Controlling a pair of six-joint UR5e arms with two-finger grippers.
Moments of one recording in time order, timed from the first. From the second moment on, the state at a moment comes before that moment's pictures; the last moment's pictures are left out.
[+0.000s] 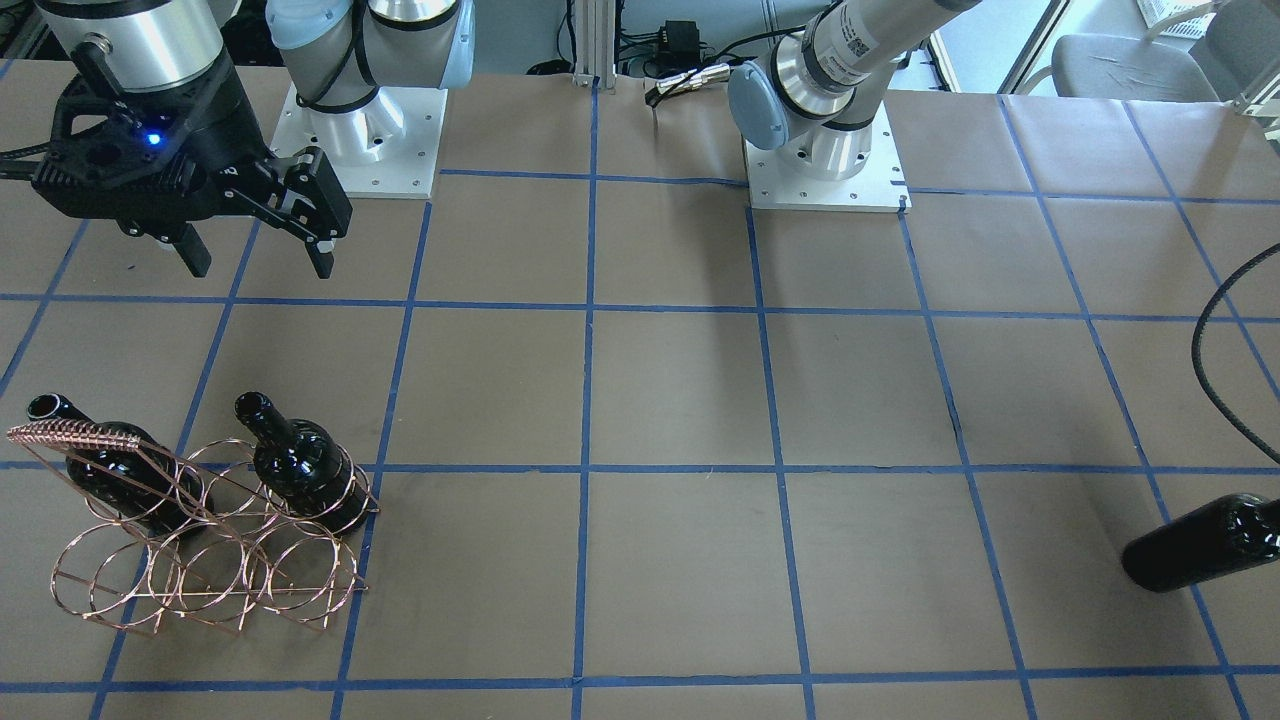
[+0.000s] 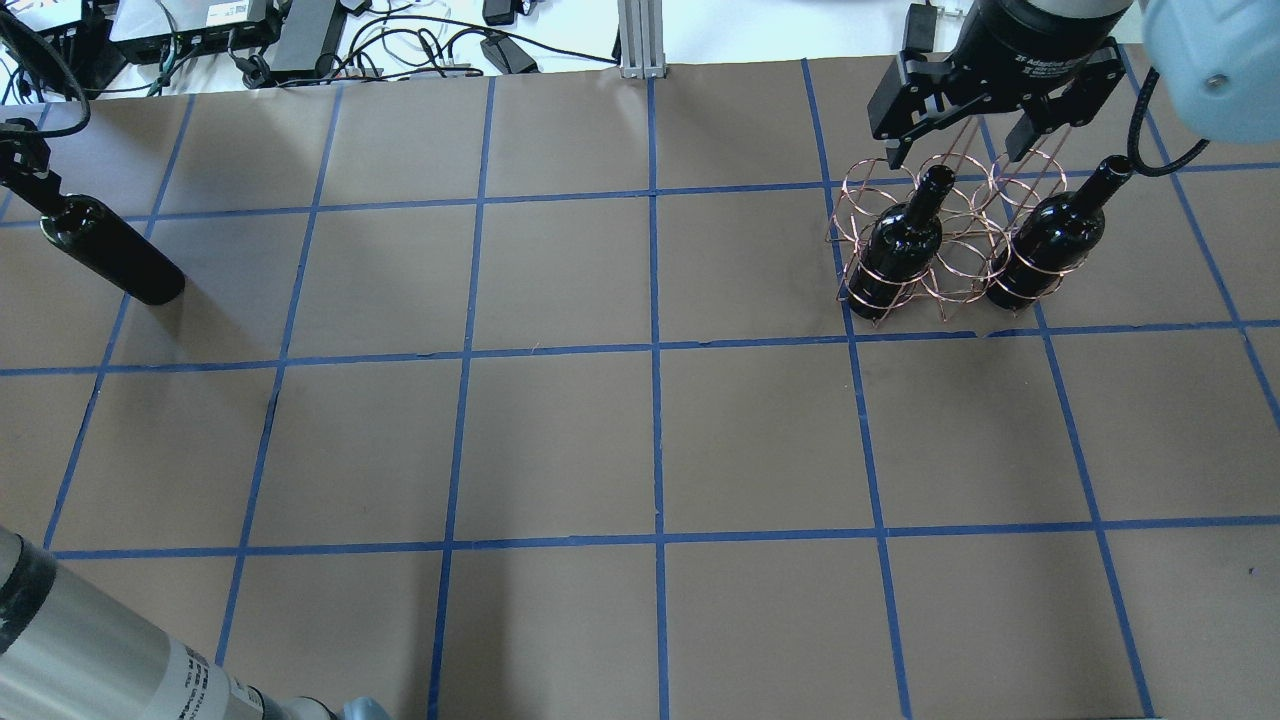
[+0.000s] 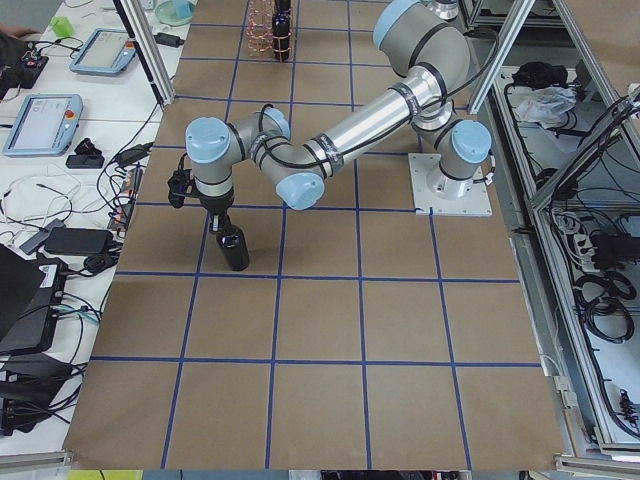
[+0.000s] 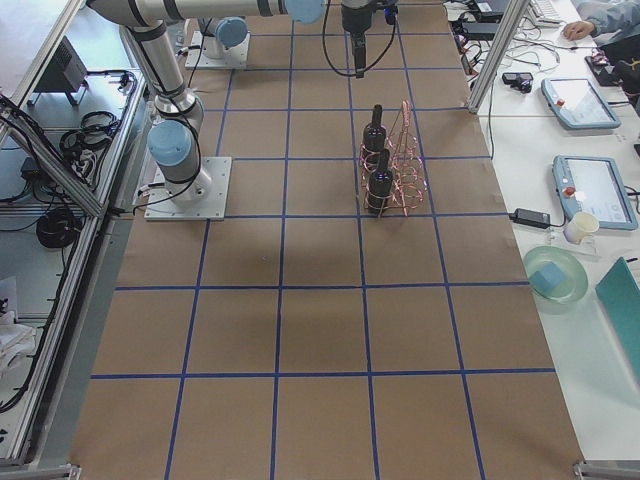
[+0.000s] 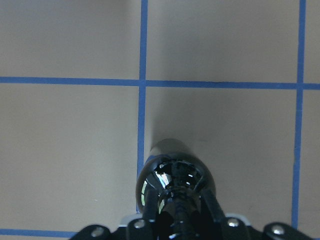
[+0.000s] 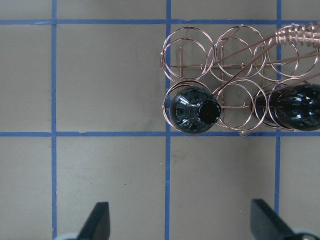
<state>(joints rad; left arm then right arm) -0.96 -2.09 -1.21 -1.30 1.51 0.58 1.57 -1.56 1.50 -1.65 -1.57 -0.02</state>
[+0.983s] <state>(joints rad) -1.25 -1.80 -1.40 -1.47 1.52 0.12 1.57 -1.56 1.50 -1.63 -1.58 -0.02</state>
